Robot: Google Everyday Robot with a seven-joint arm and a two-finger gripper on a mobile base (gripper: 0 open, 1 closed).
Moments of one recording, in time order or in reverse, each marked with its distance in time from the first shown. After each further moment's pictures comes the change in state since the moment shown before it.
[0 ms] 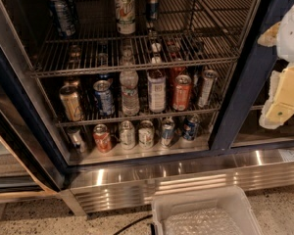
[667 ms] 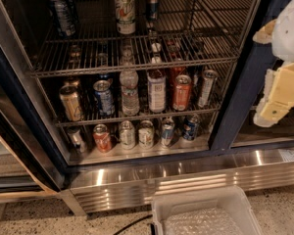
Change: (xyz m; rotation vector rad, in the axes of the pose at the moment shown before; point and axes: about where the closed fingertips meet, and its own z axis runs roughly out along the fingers) arm -0.011 -0.001 0.000 0.018 -0.023 -0.023
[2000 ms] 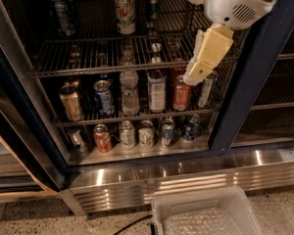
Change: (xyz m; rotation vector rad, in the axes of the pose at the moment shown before) arm -0.139 -0.045 0.001 0.086 -0.324 -0.163
